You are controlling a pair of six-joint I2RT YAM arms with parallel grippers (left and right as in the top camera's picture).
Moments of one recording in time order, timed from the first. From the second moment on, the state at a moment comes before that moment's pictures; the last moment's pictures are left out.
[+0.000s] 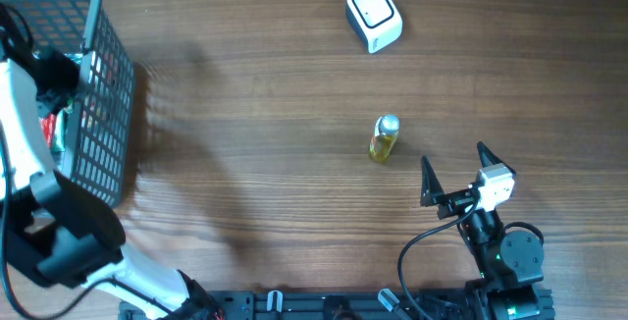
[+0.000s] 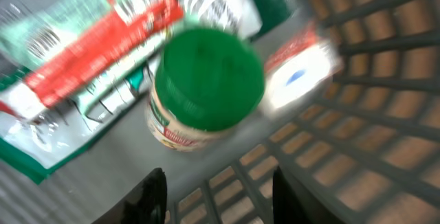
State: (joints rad) left arm 0.52 1.87 1.73 -1.05 0.02 -0.47; right arm 0.18 0.02 0.01 0.00 -0.08 0.02
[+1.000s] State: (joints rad) left arm 0.52 1.92 1.65 -1.07 0.01 -0.47; right arm 0.18 0.02 0.01 0.00 -0.08 0.02
